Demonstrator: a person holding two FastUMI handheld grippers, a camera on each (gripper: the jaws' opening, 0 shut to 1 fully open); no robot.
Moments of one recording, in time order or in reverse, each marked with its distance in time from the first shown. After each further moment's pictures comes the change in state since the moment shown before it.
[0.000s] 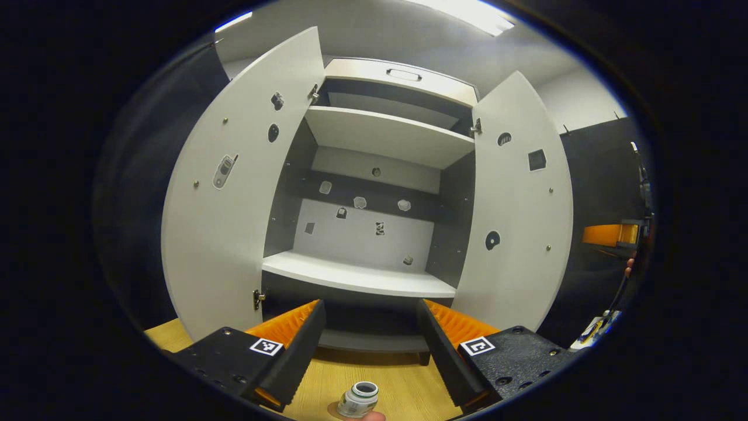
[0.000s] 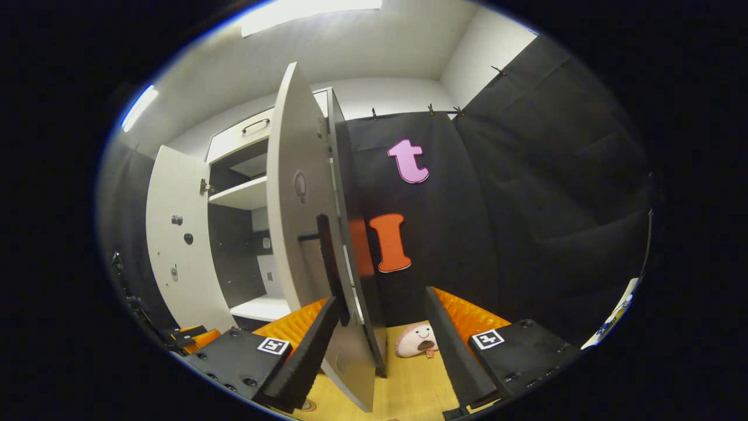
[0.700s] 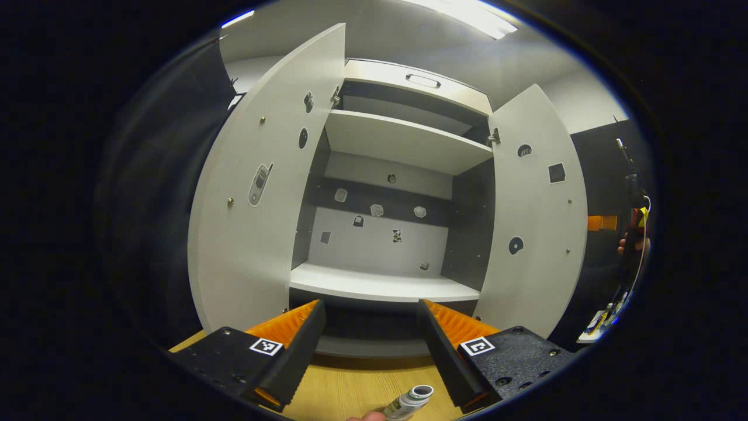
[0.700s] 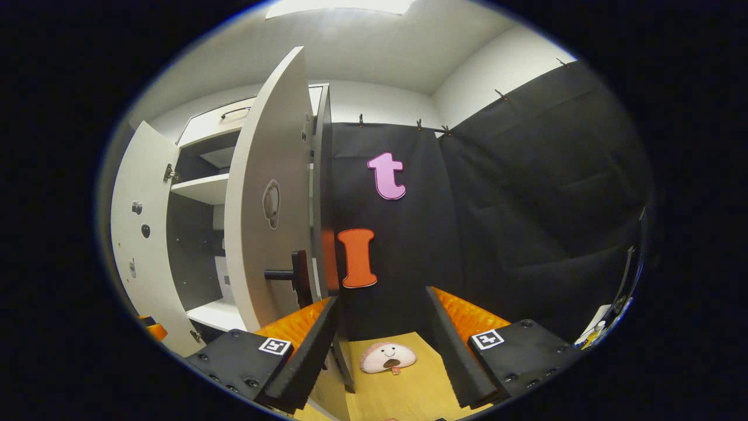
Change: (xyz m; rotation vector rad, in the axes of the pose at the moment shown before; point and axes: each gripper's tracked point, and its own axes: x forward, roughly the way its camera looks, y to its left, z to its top) left arm 0.012 0.078 0.020 0.049 -0.009 -0.028; right arm 0.035 0.014 0.027 -0.143 -0.065 -0.207
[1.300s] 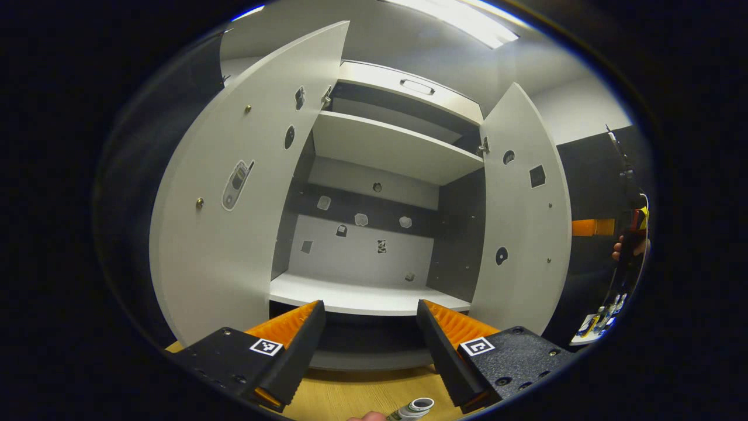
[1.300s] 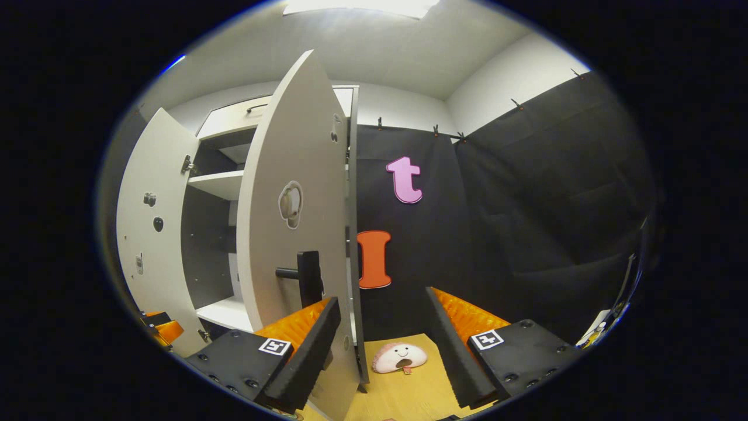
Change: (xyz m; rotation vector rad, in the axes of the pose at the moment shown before) left arm 0.027 -0.003 0.002 -0.040 -0.033 -0.106; right arm -0.018 0.077 -0.003 -0.043 0.006 0.091
